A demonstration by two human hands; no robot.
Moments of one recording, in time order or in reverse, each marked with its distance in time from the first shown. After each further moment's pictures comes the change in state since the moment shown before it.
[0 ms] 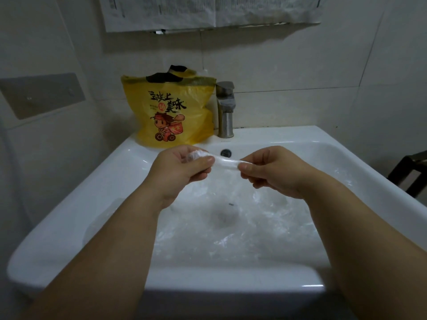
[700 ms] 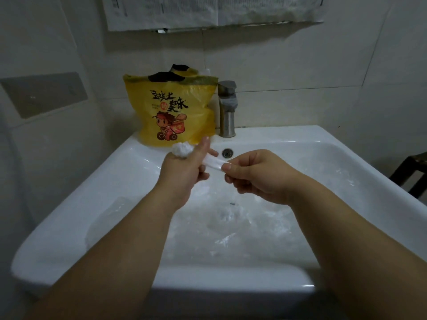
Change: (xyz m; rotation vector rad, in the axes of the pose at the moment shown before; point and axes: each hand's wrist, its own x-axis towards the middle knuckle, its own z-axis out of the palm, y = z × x) left_hand 0.002 0.000 0.019 -0.081 0.217 -0.030; right_hand 0.000 -0.008 0.025 0.271 -0.118 0.038
